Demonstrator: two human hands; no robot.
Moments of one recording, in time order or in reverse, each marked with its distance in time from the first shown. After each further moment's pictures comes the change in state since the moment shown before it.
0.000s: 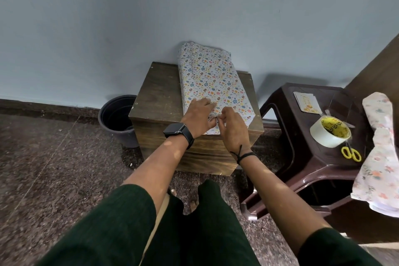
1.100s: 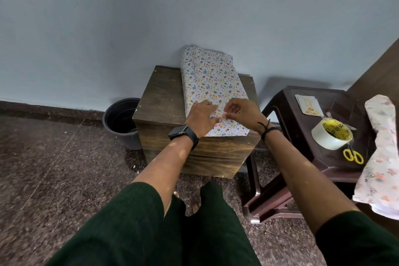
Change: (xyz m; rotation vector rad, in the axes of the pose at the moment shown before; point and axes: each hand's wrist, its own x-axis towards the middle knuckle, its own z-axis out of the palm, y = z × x) left_hand -0.005 0.013 -0.012 -0.169 0.021 -0.132; right_hand 0.058 0.020 -0.051 0.194 -0.433 0.159
